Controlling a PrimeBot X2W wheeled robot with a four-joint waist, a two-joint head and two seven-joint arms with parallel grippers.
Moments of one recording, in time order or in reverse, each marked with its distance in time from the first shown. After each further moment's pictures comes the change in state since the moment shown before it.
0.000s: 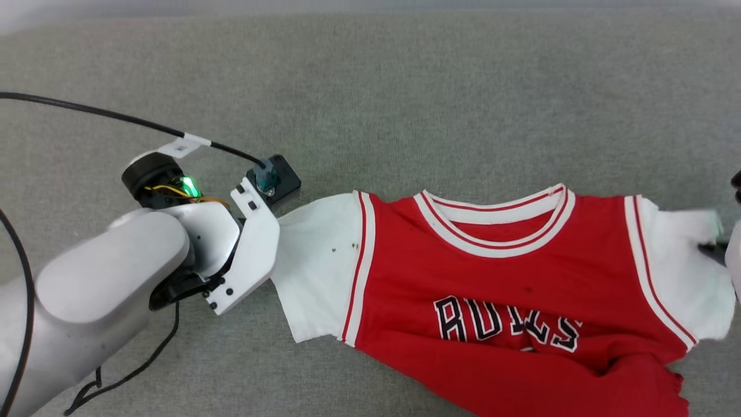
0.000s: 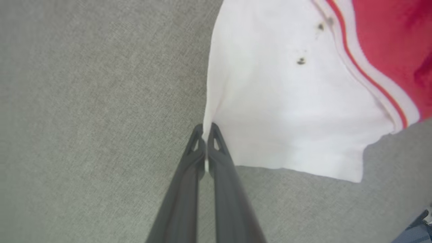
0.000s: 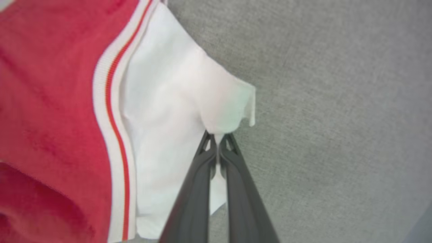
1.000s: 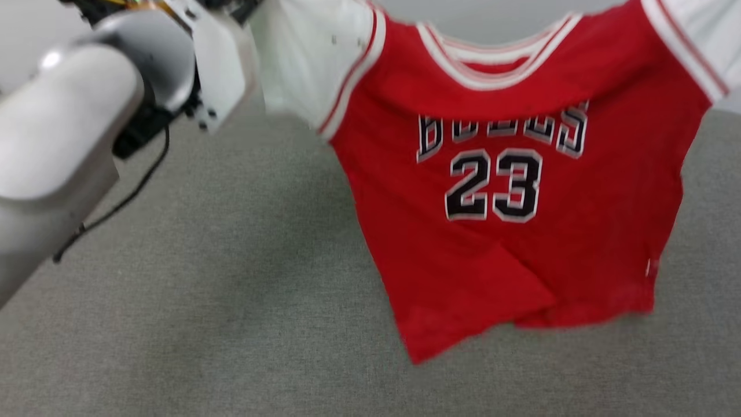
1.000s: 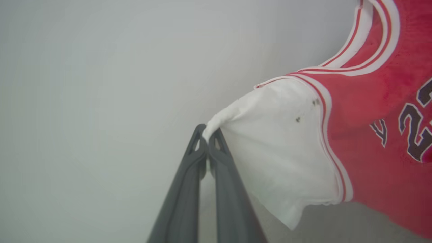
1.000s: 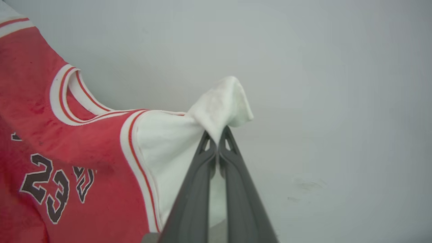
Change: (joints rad) left arm -0.256 -0.089 0.181 0.167 0.141 0.056 -0.379; right arm -0.419 -0.007 -0.077 -0.149 -0.140 0.000 -0.263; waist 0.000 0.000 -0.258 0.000
